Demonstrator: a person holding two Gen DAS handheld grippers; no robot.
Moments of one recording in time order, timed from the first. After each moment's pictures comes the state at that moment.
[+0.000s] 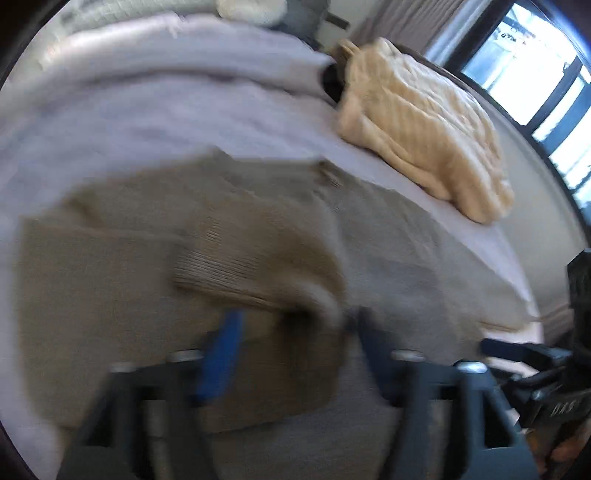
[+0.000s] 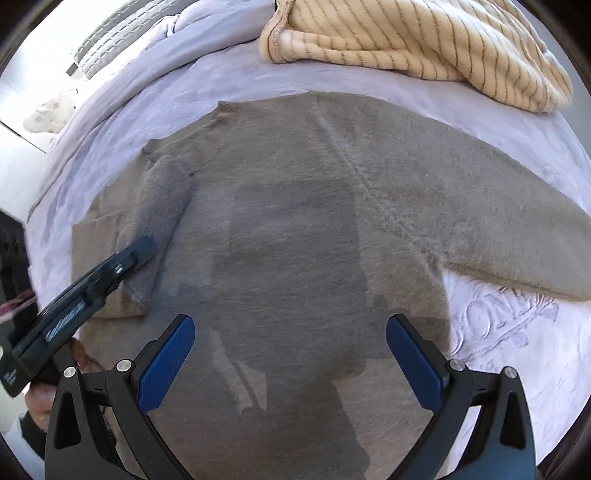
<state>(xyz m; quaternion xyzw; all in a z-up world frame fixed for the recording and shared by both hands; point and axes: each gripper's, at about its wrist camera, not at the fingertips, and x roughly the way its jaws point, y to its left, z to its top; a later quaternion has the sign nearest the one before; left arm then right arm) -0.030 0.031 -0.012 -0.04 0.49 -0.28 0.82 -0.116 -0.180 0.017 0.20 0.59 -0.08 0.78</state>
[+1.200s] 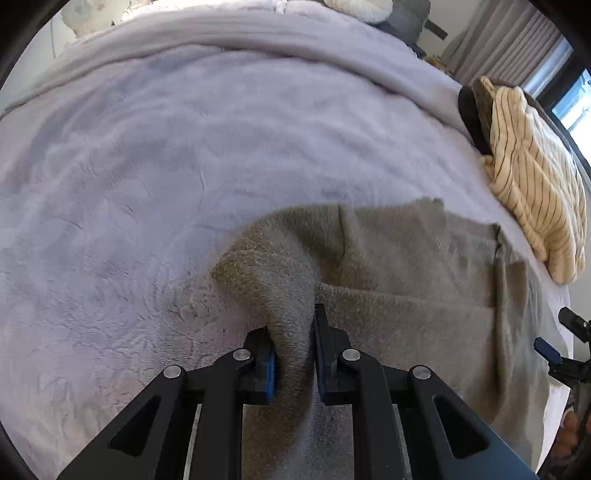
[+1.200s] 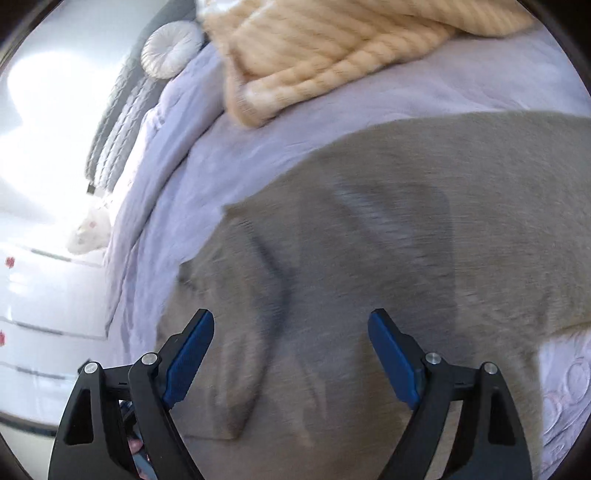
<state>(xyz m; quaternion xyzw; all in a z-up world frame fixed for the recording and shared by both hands) 0.073 0.169 -0.039 -0.06 0.55 -0.15 0.82 -0.073 -0.220 0.005 0.42 0.47 -0.05 0.78</state>
